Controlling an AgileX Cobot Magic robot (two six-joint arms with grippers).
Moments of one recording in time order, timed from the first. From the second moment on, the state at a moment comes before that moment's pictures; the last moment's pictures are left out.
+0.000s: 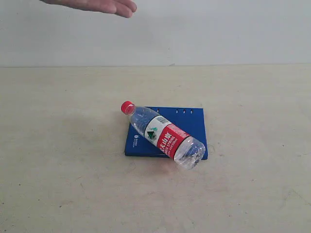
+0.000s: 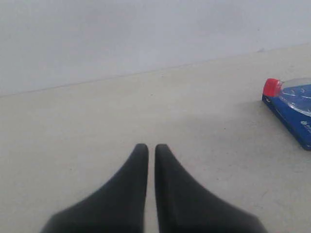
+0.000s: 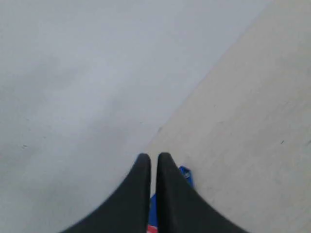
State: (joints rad) left arm 0.07 0.00 0.00 -0.03 0.28 0.18; right arm -0.06 0.00 0.00 0.75 0.19 0.23
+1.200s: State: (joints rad) left arm 0.07 0.00 0.00 -0.03 0.28 0.18; right arm 0.42 1.72 -1.30 0.97 0.60 -0.91
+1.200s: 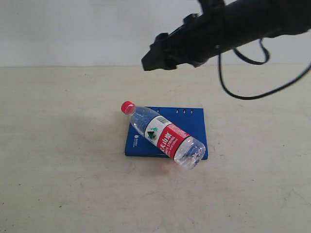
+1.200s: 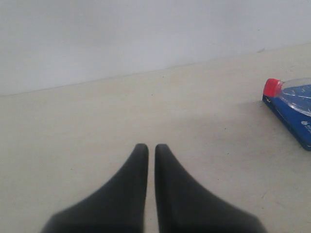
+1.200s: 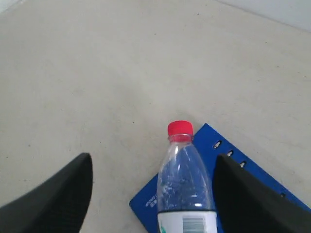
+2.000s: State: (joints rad) left arm 0.07 0.00 0.00 -0.03 0.28 0.18; right arm 0.54 2.18 -1.66 0.64 0.61 -0.75
